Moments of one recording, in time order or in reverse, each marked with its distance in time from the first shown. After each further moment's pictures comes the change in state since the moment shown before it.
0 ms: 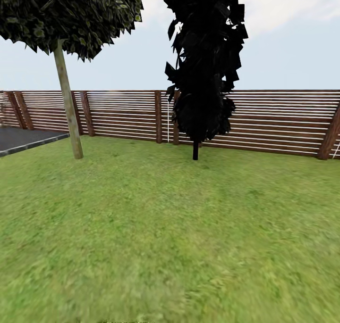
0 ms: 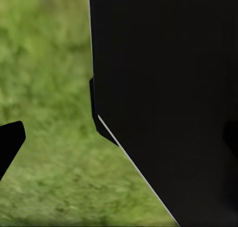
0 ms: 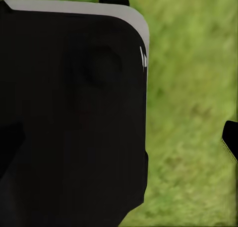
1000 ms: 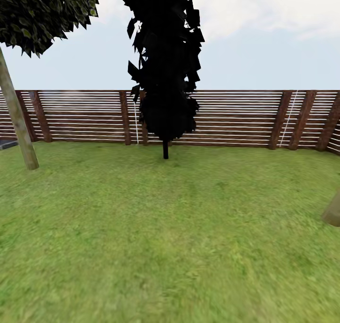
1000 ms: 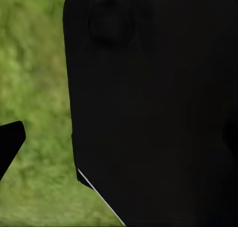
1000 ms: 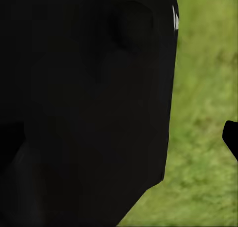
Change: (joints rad) left arm -0.090 -0.032 -0.001 0.007 -0.001 0.001 -0.001; right arm 0.053 0.031 0.004 -0.011 0.011 -0.004 0.004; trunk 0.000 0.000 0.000
